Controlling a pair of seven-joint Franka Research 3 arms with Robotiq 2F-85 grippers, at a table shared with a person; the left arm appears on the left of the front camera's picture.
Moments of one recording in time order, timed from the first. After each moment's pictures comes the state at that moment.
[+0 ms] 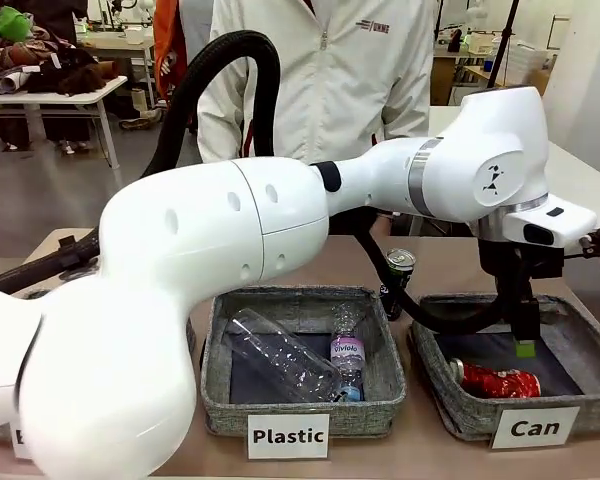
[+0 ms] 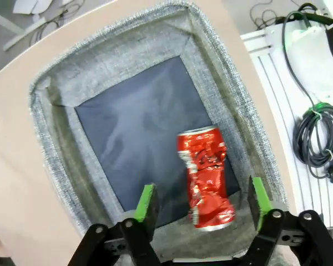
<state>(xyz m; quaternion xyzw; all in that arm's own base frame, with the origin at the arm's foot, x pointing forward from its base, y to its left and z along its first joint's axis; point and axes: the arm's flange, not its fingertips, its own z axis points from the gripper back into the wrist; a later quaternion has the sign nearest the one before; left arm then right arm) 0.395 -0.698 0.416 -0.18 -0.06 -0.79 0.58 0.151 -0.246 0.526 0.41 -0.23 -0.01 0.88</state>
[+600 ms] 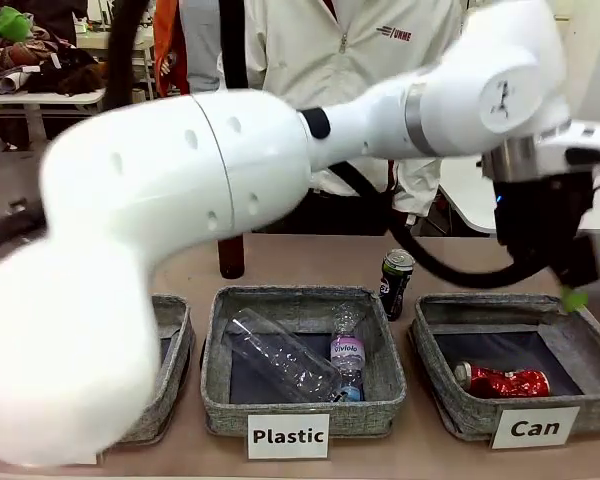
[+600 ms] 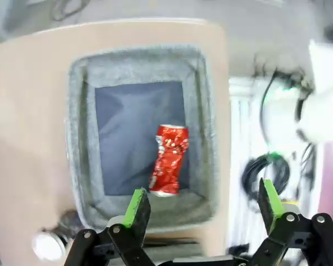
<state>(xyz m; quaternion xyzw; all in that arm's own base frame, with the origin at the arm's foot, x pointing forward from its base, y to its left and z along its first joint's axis) 0.379 -0.678 0.527 -0.23 -0.06 -0.64 0.73 0.151 -0.246 0.526 0.41 -0.23 -0.01 0.88</state>
